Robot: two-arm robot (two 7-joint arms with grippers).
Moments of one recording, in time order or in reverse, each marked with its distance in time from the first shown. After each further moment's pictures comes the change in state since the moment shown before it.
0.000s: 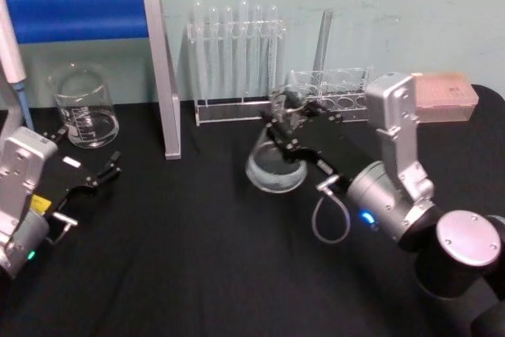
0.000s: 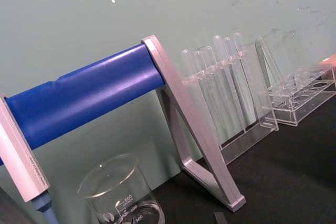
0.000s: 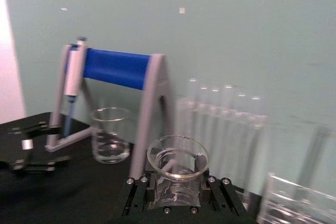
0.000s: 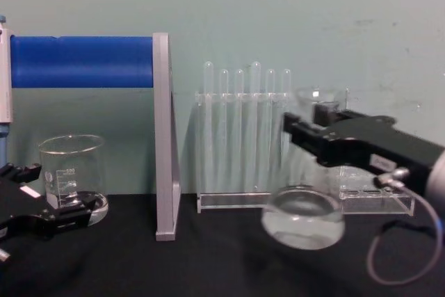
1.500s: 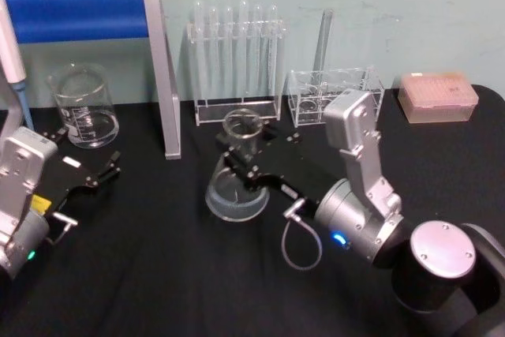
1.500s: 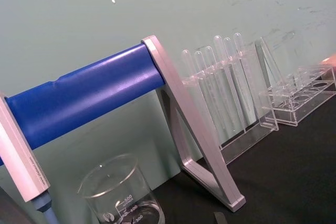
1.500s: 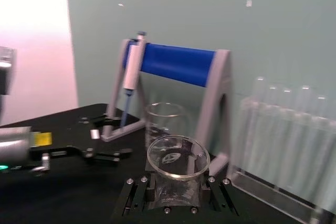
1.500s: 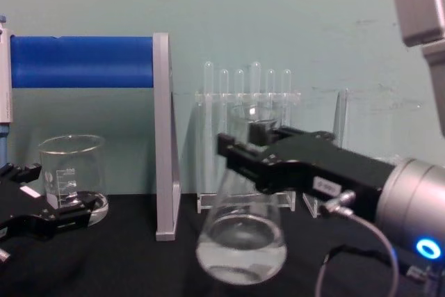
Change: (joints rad) left arm 0.000 0.000 0.000 0.000 0.000 0.000 0.000; right arm -0.013 -0.028 -0.065 -0.025 -0.022 0.029 0.109
